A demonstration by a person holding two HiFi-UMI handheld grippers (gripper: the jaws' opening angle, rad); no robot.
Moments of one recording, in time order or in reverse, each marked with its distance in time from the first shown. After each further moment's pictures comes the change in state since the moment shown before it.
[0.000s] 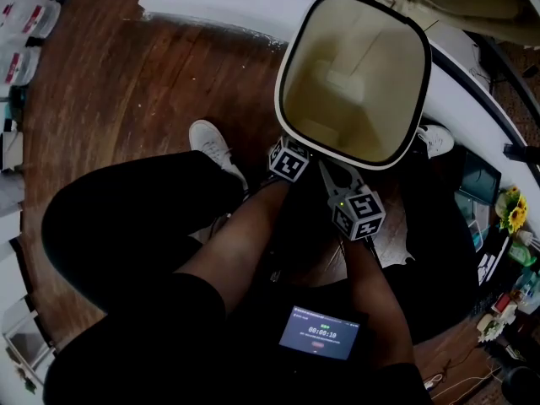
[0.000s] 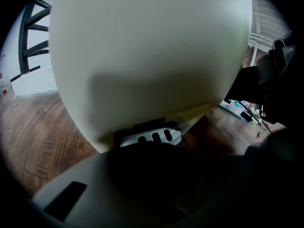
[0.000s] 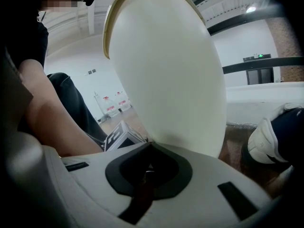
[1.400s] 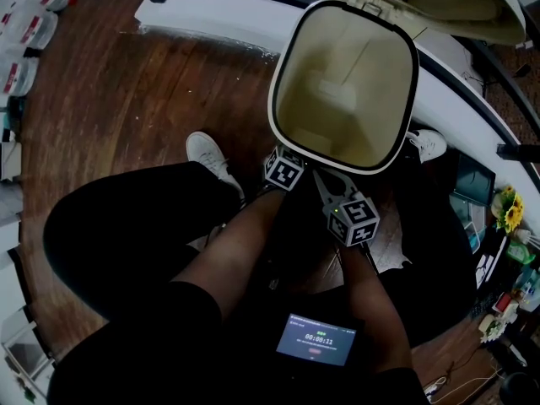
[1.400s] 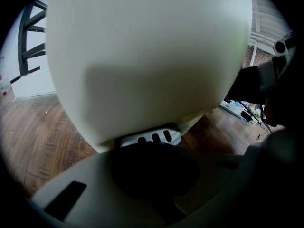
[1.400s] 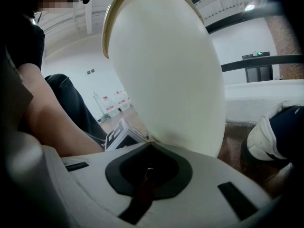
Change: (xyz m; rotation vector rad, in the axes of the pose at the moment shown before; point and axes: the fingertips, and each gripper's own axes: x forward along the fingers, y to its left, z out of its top) left arm -0.005 -0.004 0.005 0.008 0.001 0.001; right arm -0.005 0.001 -0.005 0.027 0.023 -0.002
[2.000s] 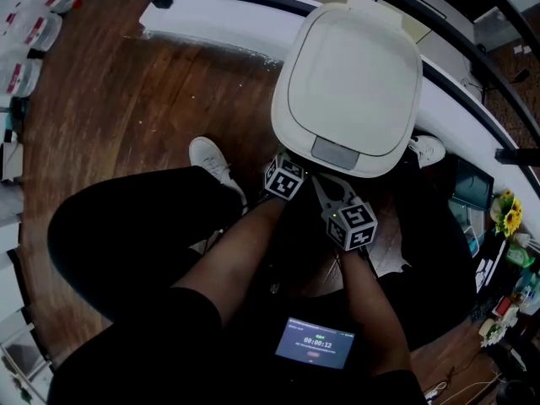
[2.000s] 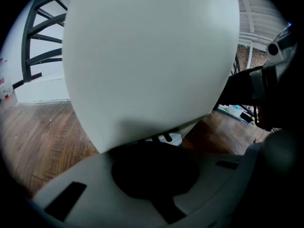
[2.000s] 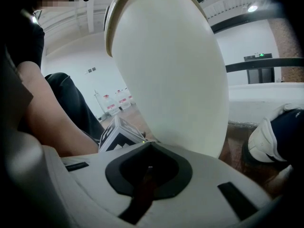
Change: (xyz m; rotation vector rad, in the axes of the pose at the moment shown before) left arm -0.019 -0.006 0.012 0.024 -0.079 0.018; right arm -0.001 0.008 -0.002 -0.024 0.009 0.004
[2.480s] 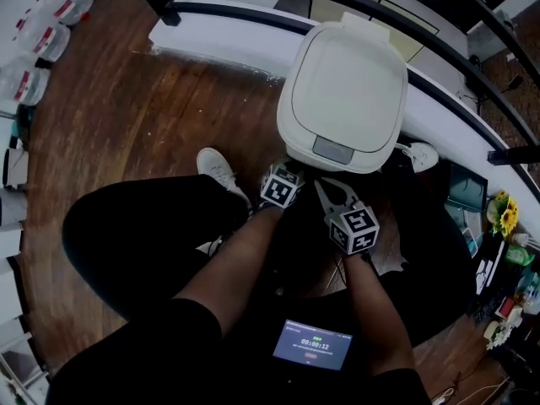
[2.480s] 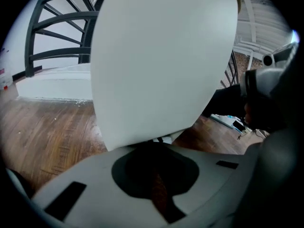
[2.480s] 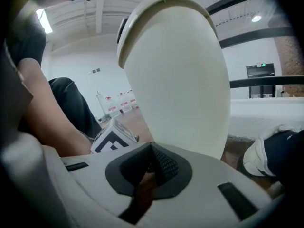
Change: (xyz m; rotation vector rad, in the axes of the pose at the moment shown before) left arm -0.046 -0.013 0.010 -0.076 -0.030 -0.063; right arm -0.024 0.024 0.032 -0.067 -0.059 -0.012
